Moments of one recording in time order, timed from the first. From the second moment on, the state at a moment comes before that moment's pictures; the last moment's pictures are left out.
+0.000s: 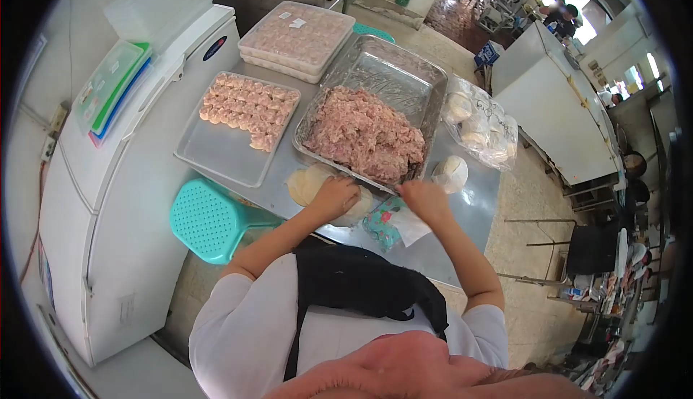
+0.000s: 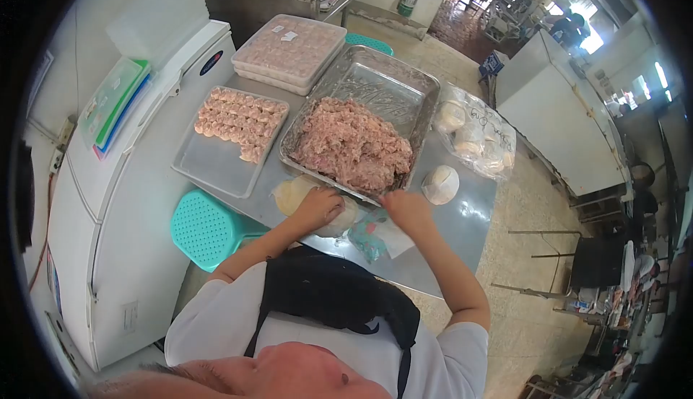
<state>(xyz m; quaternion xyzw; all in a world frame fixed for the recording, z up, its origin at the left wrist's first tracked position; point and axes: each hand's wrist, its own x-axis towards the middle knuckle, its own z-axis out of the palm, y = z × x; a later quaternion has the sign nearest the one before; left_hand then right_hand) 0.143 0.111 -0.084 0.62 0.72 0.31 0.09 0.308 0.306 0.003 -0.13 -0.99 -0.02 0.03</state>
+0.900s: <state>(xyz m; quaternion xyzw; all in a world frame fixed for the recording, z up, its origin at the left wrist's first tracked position) 0.091 0.075 -0.030 0.06 0.30 0.84 0.44 0.286 0.303 0.003 -0.07 -1.00 -0.02 0.03</state>
